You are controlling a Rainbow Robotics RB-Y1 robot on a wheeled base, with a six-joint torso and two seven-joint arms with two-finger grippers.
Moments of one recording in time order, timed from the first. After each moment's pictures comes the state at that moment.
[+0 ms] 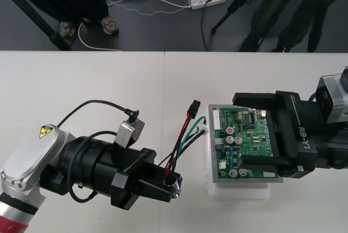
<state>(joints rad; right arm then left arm) 0.03 -0.37 -0.21 -2.18 1.14 -1.45 -0.50 -0.10 0.44 -0.31 -1.70 -0.99 -1.53 0.64</state>
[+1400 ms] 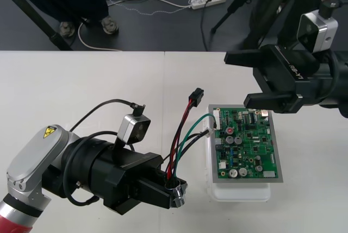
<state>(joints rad) -0.38 -0.46 -0.11 -1.67 0.97 -1.56 -0.50 -0.10 0.44 -0.36 -1.75 -0.85 -1.53 0.83</state>
